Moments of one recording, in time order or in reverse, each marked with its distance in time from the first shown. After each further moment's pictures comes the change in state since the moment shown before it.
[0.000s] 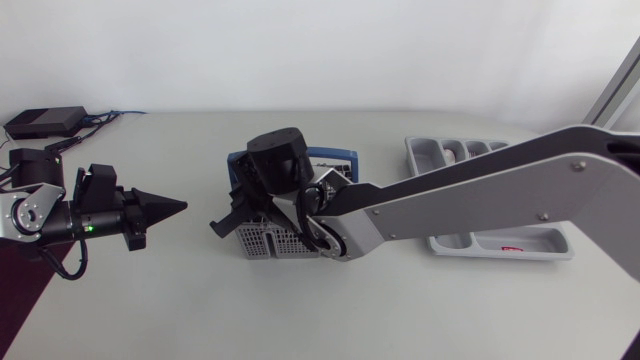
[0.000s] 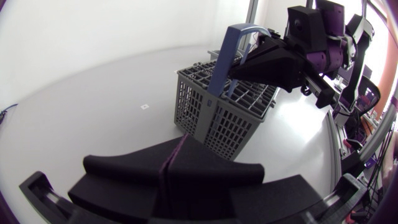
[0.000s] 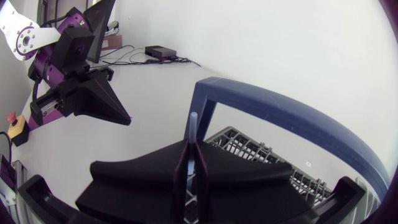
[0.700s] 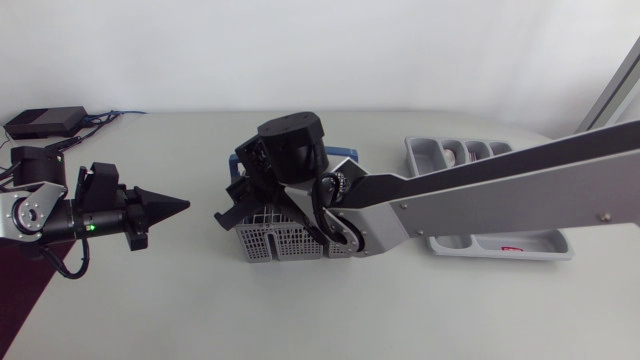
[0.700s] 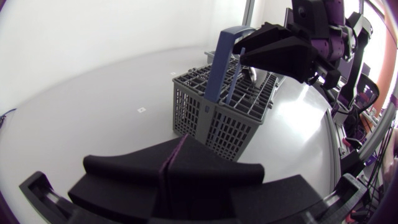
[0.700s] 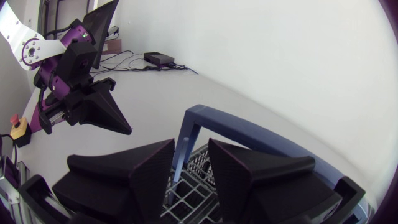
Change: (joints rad) left arm -0.017 -0.013 0.000 0.000 0.000 0.000; right arm -0.008 -0.088 -0.037 -0.018 0.000 -0.023
